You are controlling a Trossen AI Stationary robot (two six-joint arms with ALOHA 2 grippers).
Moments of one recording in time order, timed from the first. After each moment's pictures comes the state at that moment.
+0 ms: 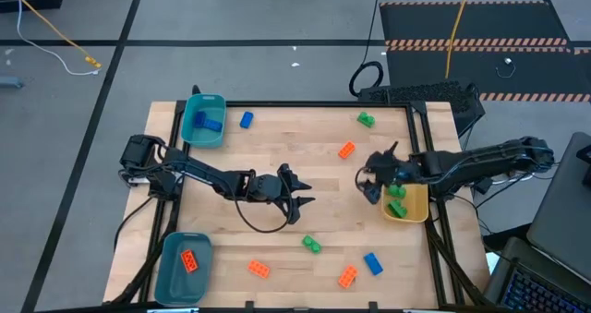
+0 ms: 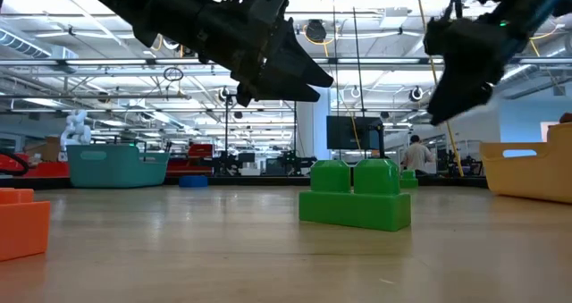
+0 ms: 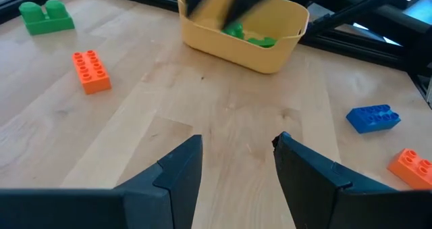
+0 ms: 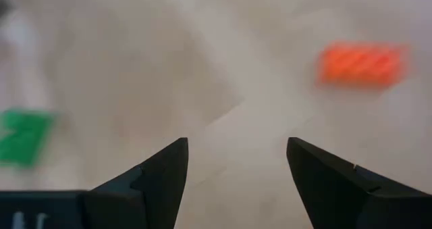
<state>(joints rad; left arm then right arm) -0.15 1.74 0.91 0.42 -0.23 -0.29 0.05 0.92 0.55 -0.51 0.26 0.57</state>
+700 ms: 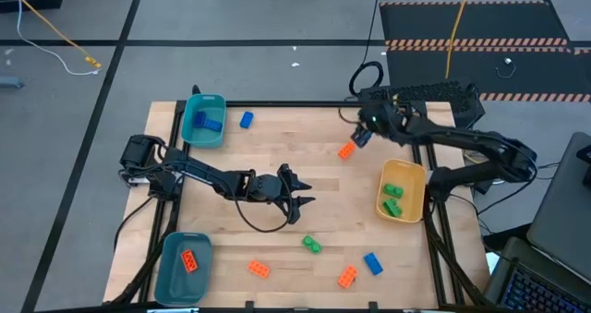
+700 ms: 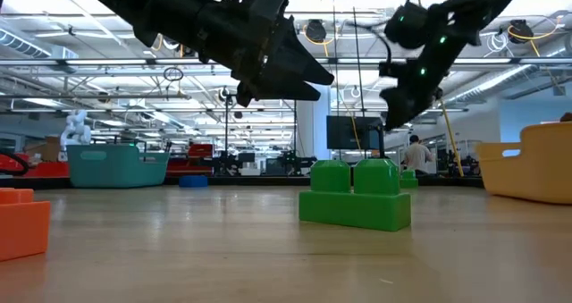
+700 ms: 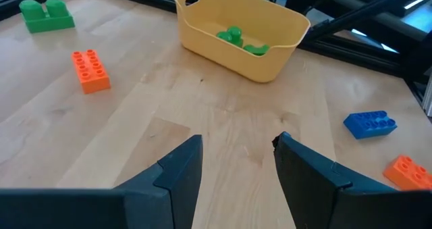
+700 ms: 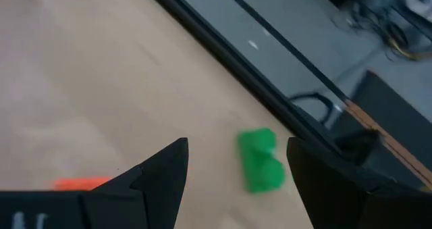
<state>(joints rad) -0.15 1.74 0.91 0.43 -0.23 -0.32 -0.57 1.23 0.72 -0.32 0.39 0.01</state>
